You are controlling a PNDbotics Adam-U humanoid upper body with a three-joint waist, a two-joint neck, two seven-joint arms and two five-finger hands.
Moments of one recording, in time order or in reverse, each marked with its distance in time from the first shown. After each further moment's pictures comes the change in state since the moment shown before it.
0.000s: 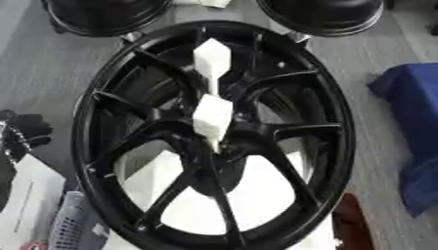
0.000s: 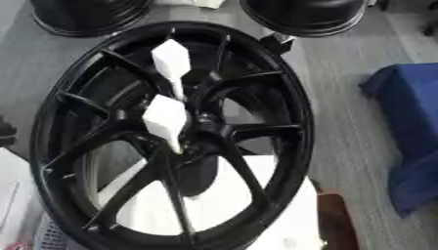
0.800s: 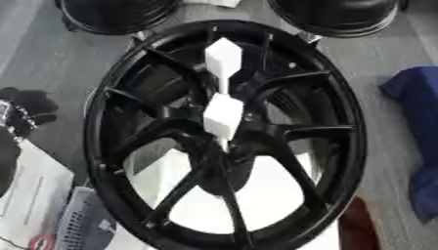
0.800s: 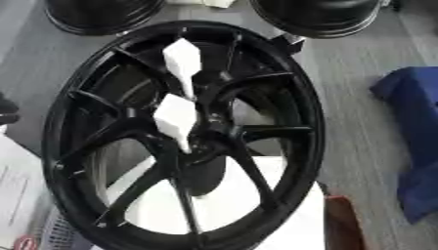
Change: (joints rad) left arm -0.101 0.001 -0.031 -0.088 0.015 -0.015 -0.016; right arm -0.200 0.162 0.039 -0.168 -1.080 0.211 0.420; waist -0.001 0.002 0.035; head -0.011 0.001
